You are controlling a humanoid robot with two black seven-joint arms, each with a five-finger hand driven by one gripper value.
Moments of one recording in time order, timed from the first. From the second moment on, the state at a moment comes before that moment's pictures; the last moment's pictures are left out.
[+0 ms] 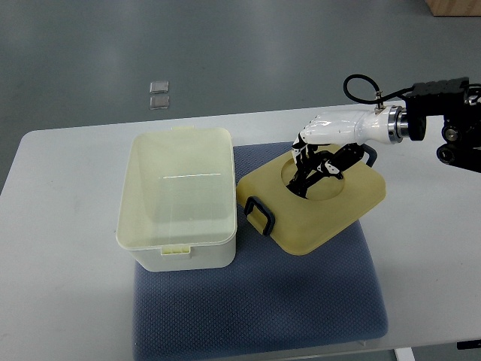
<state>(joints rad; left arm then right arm) 0.09 0.00 -0.13 -0.22 0.00 -0.07 0.05 1.35 -0.64 -0.24 1.22 -1.38 0.03 0.46</state>
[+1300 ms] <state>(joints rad) 0.09 0.00 -0.13 -0.22 0.00 -0.07 0.05 1.25 -0.62 0.49 1.15 -0.53 0.29 0.39</state>
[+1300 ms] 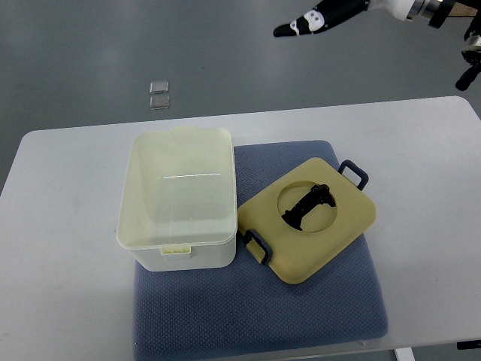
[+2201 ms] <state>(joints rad) 0.09 0.00 -0.13 -0.22 0.00 -0.07 0.05 0.80 -0.25 0.70 0.74 0.31 0.32 0.34</state>
